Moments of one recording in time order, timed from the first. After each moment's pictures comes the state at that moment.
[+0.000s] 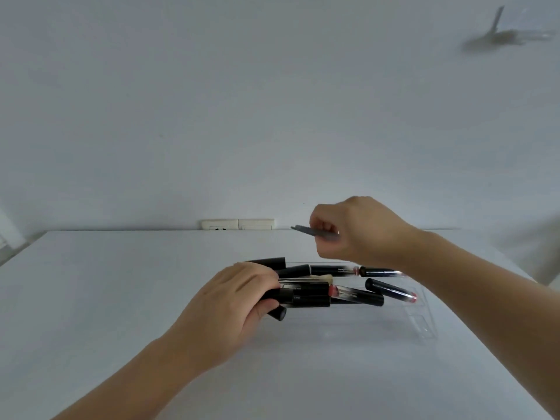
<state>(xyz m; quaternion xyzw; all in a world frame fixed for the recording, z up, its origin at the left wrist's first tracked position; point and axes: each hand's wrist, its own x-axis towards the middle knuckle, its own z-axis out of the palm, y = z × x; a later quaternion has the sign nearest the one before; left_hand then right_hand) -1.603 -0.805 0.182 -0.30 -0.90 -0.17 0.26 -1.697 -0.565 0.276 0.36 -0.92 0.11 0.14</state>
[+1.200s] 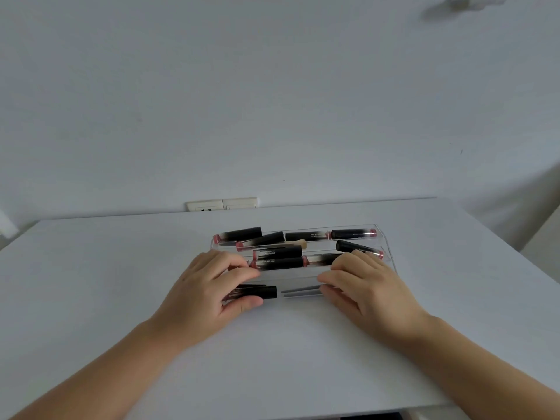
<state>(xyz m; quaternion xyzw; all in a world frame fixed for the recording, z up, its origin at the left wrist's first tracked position) -1.594 -0.806 0.148 -0.31 -0.88 -0.13 0.33 -1.617 -0.500 0.152 0.40 -0.84 0.19 0.32</state>
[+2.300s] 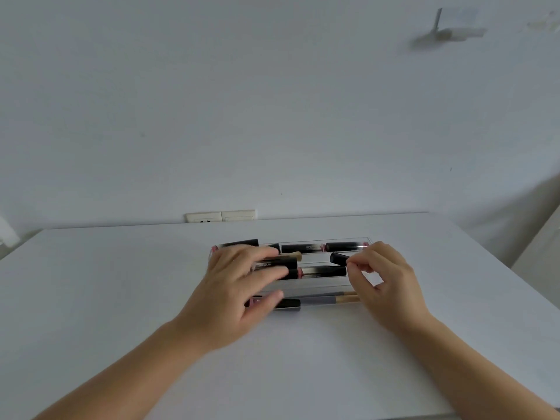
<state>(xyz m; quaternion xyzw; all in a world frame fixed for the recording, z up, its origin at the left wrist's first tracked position) -1.594 -0.766 0.171 -0.34 -0.86 -0.15 0.35 -1.627 -0.483 0.159 0.23 -0.83 0.36 0.36</state>
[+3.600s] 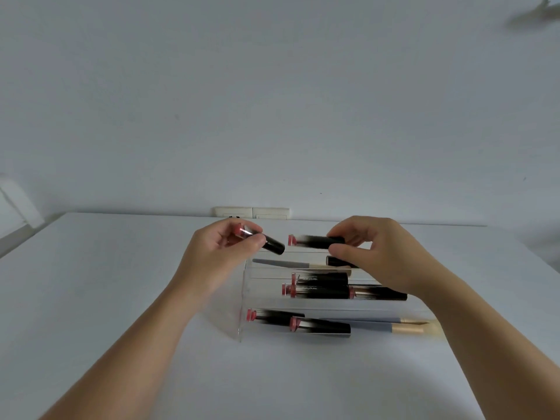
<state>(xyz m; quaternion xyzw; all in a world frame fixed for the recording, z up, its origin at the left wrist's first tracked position) -1.641 -0.831 0.187 -0.04 -0.77 -0.62 0.18 -1.687 -0.555 0.222 0.27 -0.87 0.41 0.03</state>
